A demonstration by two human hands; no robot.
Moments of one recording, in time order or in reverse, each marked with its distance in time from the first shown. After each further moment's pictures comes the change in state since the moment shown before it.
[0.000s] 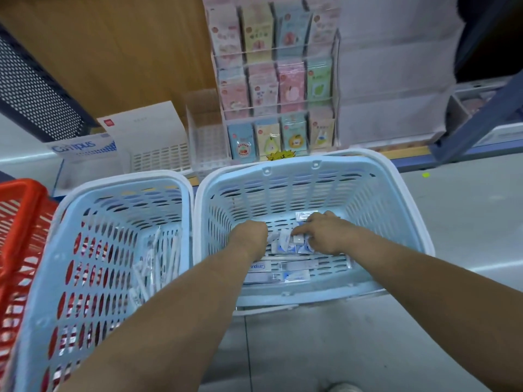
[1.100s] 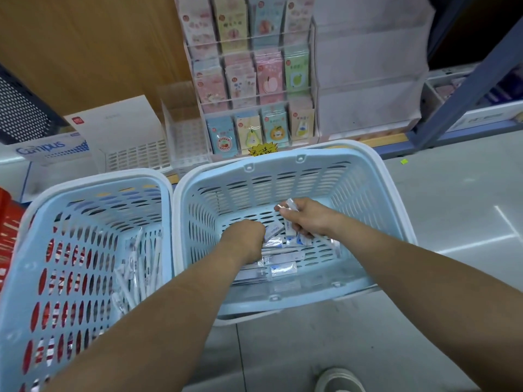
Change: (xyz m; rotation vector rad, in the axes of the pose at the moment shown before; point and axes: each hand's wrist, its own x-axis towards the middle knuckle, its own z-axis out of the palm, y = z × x) left_hand -0.011 0.013 -0.003 0.016 -0.058 0.135; right_hand -0.016 -0.008 -0.010 1.038 0.148 0.096
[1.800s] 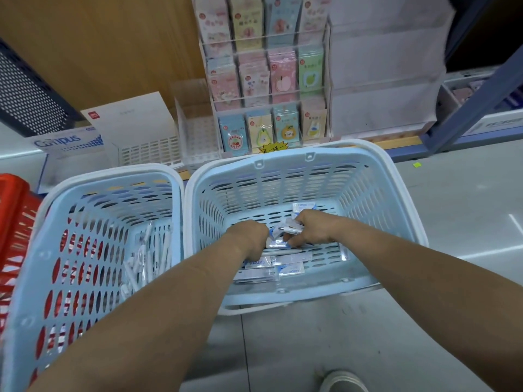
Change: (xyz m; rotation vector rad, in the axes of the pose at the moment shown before) left_hand 0.006 -0.009 0.000 0.079 -0.134 0.060; right_hand 0.013 0.007 0.005 -0.518 -0.182 0.002
